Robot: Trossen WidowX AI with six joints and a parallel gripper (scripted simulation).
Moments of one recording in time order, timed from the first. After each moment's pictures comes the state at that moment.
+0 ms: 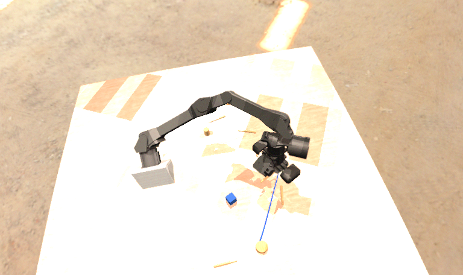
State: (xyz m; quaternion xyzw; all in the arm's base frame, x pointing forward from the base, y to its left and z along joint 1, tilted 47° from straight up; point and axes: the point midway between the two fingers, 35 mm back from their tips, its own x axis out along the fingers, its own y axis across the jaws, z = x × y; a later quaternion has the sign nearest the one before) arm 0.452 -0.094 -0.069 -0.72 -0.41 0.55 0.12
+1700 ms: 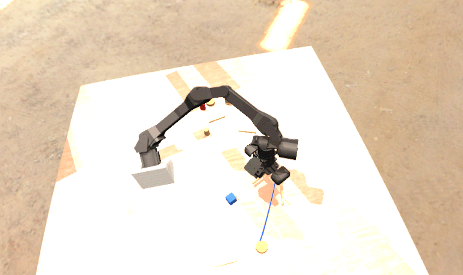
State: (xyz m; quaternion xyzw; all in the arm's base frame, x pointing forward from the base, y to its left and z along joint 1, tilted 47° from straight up) arm 0.427 -0.056 -0.081 -0.72 -0.41 0.55 0.13
